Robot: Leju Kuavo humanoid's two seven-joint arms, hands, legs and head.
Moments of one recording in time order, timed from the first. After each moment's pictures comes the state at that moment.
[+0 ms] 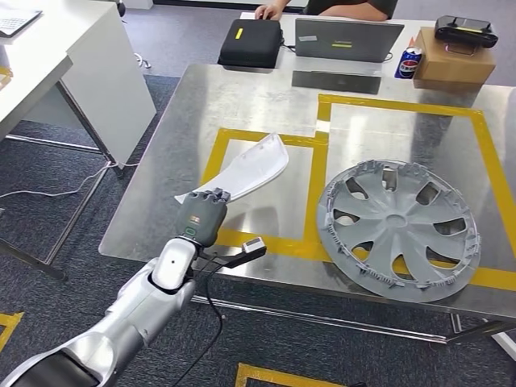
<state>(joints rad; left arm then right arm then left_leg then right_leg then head) -0.50 -0.13 -0.46 -0.73 -1.54 0.58 0.28 -0.07 0.17 -1.05 -0.20 1.27 -0.09 -0.22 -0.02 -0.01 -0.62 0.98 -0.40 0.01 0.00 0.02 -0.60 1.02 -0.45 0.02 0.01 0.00</state>
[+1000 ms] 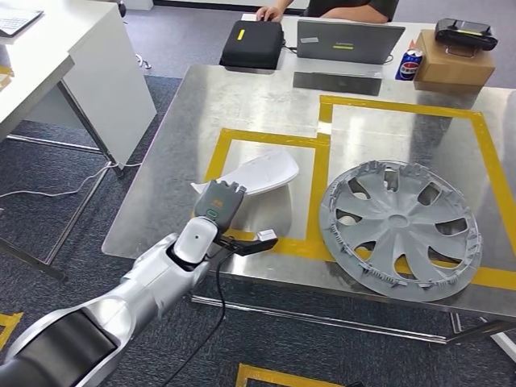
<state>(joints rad) -0.71 -0.19 -0.60 -0.45 -1.54 0.37 0.33 -0.07 0.17 -1.05 -0.20 1.30 -0.08 -0.22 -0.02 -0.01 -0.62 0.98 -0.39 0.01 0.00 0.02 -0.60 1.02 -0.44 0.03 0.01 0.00</state>
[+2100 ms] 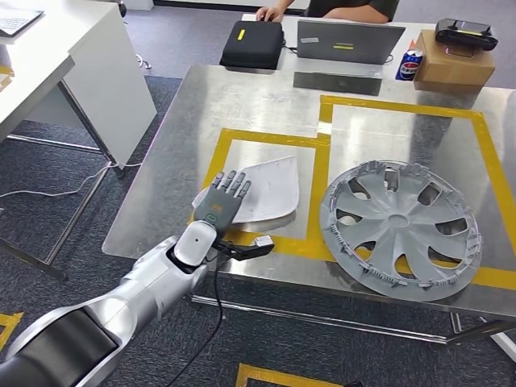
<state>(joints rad) -0.72 -0.19 -0.62 -0.39 -1.54 0.38 0.32 -0.07 0.17 -1.04 -0.20 1.31 -0.07 -0.22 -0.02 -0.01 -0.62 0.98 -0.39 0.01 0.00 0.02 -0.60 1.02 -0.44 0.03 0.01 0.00</state>
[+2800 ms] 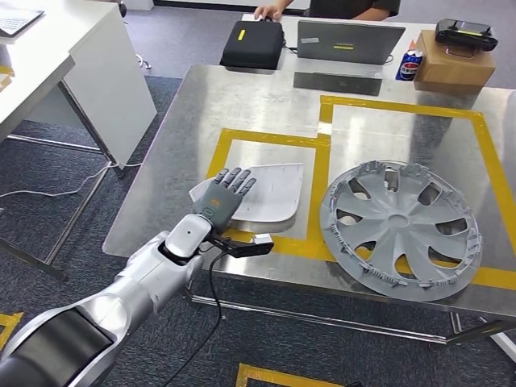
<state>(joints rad) -0.71 -0.17 -0.54 -0.45 -1.46 0.37 0.13 -0.07 0.17 -1.04 -0.20 1.29 -0.06 -0.22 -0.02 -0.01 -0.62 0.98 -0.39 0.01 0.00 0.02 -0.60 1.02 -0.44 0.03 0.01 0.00</state>
